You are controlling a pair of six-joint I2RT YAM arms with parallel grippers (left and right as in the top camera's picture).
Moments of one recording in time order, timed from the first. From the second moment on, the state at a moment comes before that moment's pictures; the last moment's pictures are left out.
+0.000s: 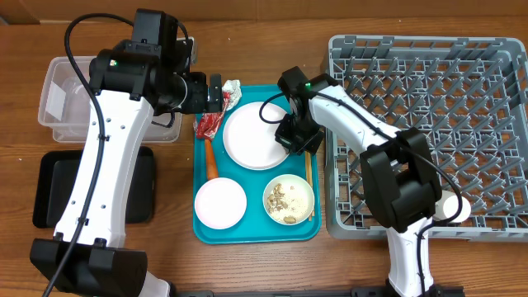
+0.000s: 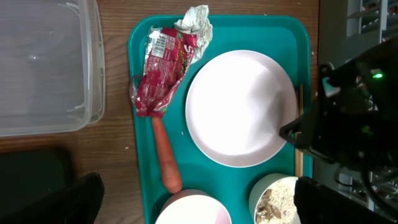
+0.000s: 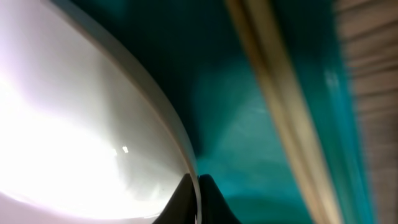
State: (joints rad) left arm -0.16 1.70 1.81 -1.27 0.16 -0.21; right arm 0.47 2.19 1.70 -1.12 -0.21 0.92
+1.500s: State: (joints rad) left arm -0.16 1.70 1.81 -1.27 0.15 -0.21; right arm -0.17 1.87 1.90 -1.24 0.83 0.25
